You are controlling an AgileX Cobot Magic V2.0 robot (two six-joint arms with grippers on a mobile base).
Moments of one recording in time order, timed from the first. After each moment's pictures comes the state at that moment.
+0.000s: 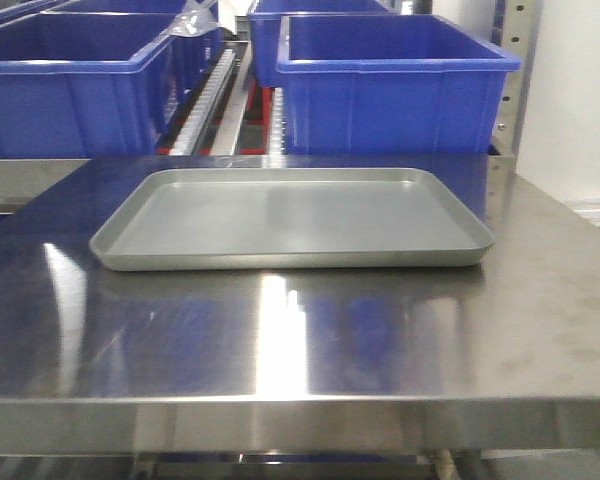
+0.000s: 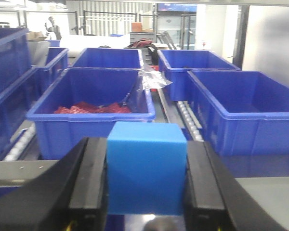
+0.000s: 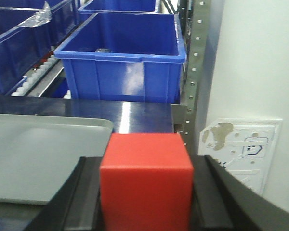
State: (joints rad) left arm -0.09 0.40 -0.42 -0.14 0.00 0.09; right arm 0.09 0.39 -0.25 0.08 -0.03 -0.01
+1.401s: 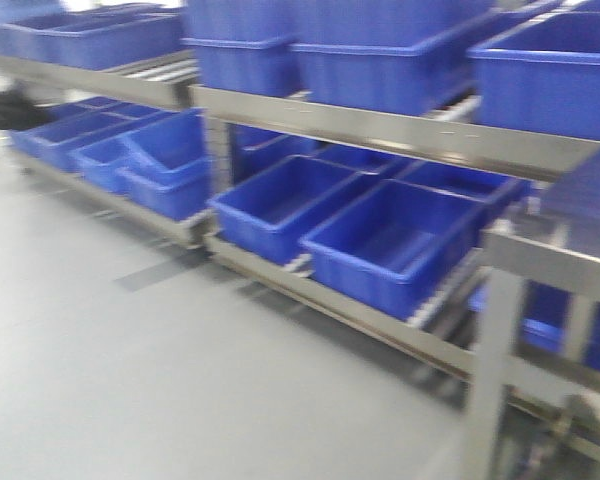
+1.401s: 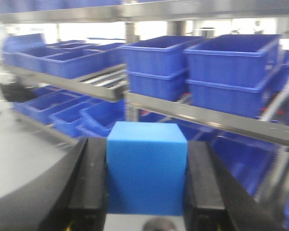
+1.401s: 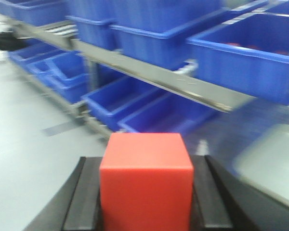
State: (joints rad) left arm -0.09 0.40 -0.42 -0.14 0.01 0.09; right arm 0.09 0.39 -0.25 0.08 -0.03 -0.01
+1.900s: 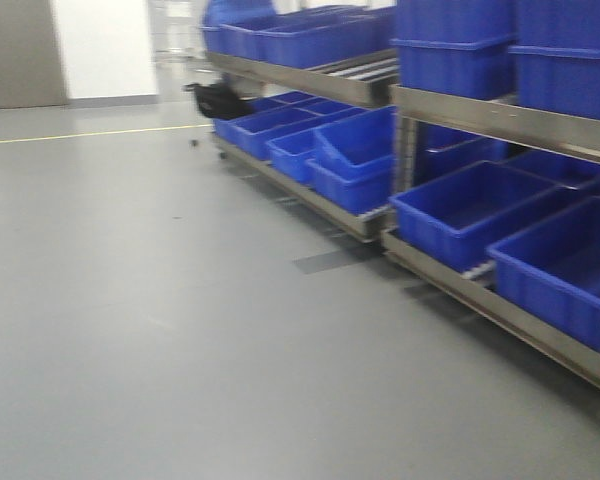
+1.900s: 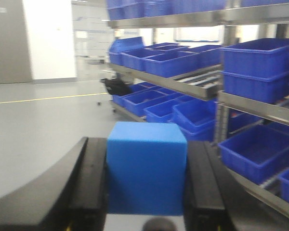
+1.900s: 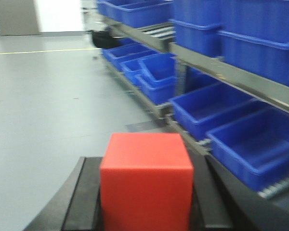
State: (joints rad) left arm -0.09 0.40 -0.42 -0.14 0.01 0.09; right arm 0.09 0.39 -0.25 0.08 -0.03 -0.01
